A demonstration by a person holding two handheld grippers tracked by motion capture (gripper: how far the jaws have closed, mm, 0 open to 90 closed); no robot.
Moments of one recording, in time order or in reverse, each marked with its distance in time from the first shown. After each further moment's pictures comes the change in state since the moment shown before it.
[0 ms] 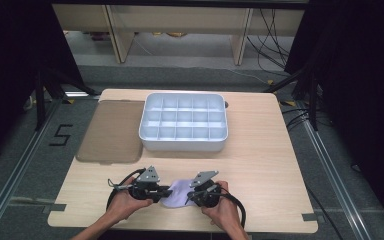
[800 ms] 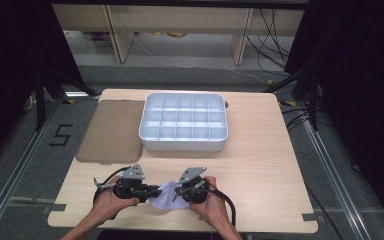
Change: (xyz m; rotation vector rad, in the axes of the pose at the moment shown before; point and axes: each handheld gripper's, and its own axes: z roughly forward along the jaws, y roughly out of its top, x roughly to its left) left arm 0.005 -0.003 -0.038 -0.021 -0.037 -0.071; right arm 0.007 0.031 0.009 -0.058 0.006 -0.034
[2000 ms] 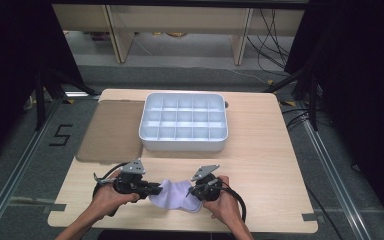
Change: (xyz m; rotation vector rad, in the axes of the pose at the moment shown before) left arm -0.002 0.020 -0.005 0.017 -0.036 0.001; right arm -0.020 -0.023 -0.012 0.087 -0.019 0.062
